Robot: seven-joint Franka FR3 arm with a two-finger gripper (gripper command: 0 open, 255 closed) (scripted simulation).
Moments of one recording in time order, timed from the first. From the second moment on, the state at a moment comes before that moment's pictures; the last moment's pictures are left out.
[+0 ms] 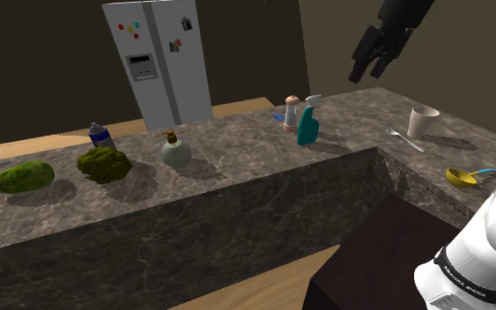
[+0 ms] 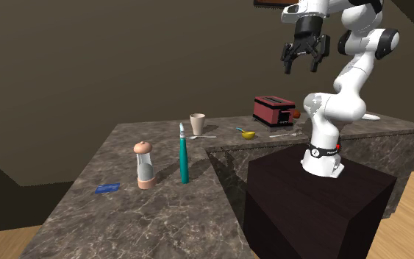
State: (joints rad) arm -0.02 -0.82 0.03 -2.29 0.12 1.70 0.05
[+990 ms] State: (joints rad) arm 0.07 -0.72 -0.38 -2.46 0.05 1.98 -0.60
